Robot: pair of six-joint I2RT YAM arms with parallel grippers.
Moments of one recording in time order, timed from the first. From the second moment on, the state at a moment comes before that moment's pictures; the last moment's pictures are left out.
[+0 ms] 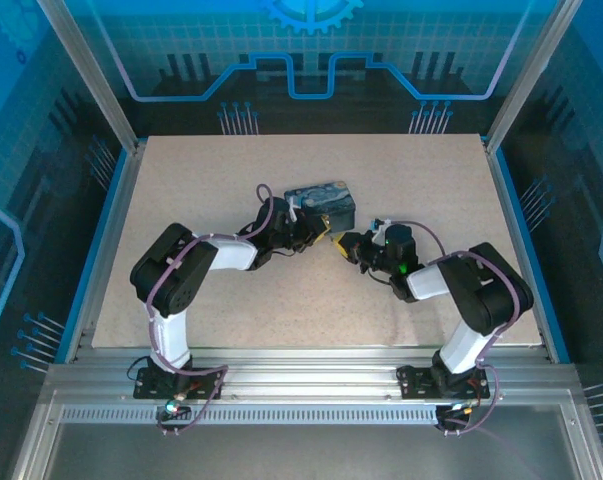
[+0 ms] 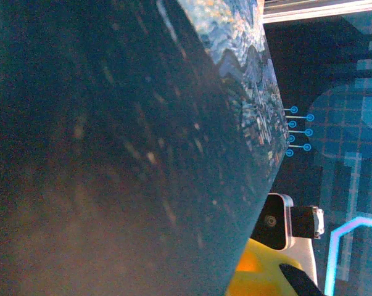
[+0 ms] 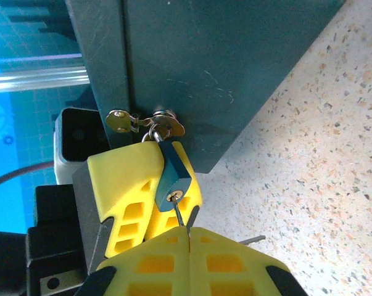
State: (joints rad) left arm -0.53 1.92 0.94 0.53 0.44 -1.25; right arm 0.39 1.70 0.47 0.91 -0.49 1.45
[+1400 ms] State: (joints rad) left arm -0.53 1.94 0.93 0.58 0.41 -1.28; right arm 0.43 1.86 0.50 1.12 -0.41 1.77
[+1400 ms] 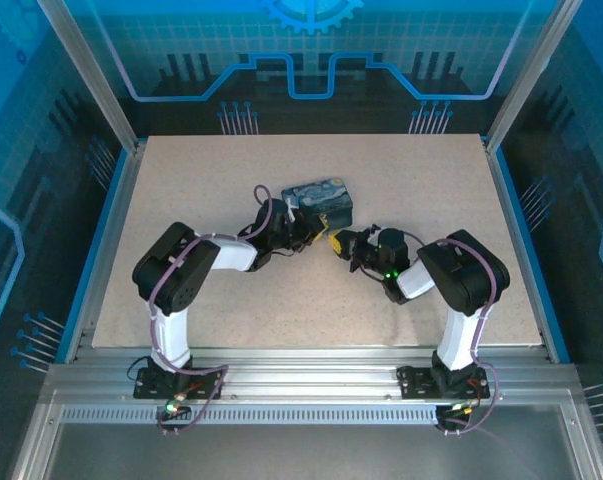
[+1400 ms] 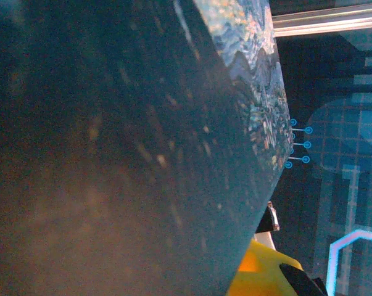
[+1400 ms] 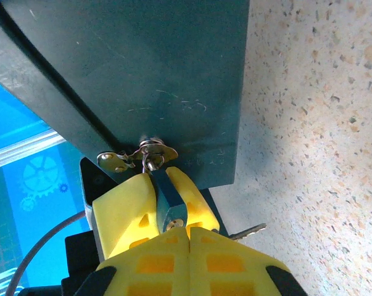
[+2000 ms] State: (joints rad) left arm -0.53 1.95 0.92 0.62 0.40 -1.30; right arm 0.43 1.87 0.51 1.11 -0.41 1.78
